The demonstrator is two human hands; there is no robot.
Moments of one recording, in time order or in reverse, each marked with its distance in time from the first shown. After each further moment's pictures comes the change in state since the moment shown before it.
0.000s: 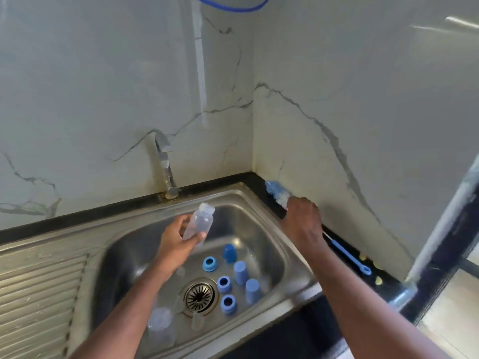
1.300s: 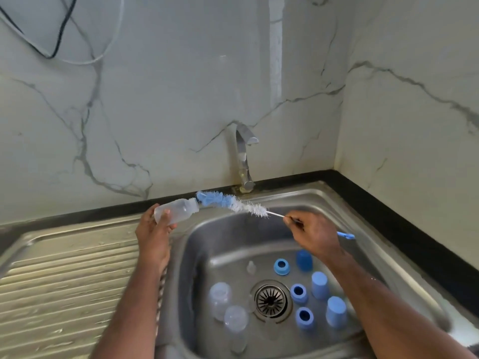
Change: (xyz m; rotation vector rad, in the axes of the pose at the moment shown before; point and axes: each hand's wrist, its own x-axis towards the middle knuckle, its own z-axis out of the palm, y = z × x) left_hand 0.018 -0.082 -0.164 -0.646 0.717 -0.067; right_hand 0.006 -0.107 0.111 0.389 -0.153 -0.477
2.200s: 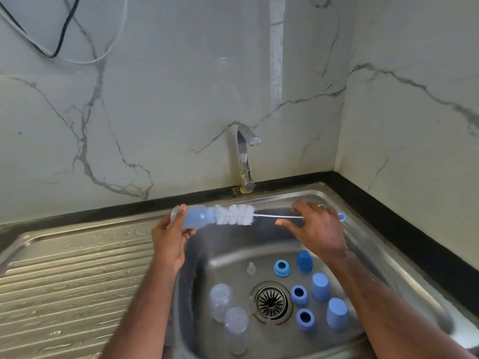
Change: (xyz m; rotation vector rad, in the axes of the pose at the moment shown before) left_hand -0.033 0.012 0.029 0.011 0.004 -0.199; right_hand 0.002 -0.009 -0.010 -0.208 0.185 -0.088
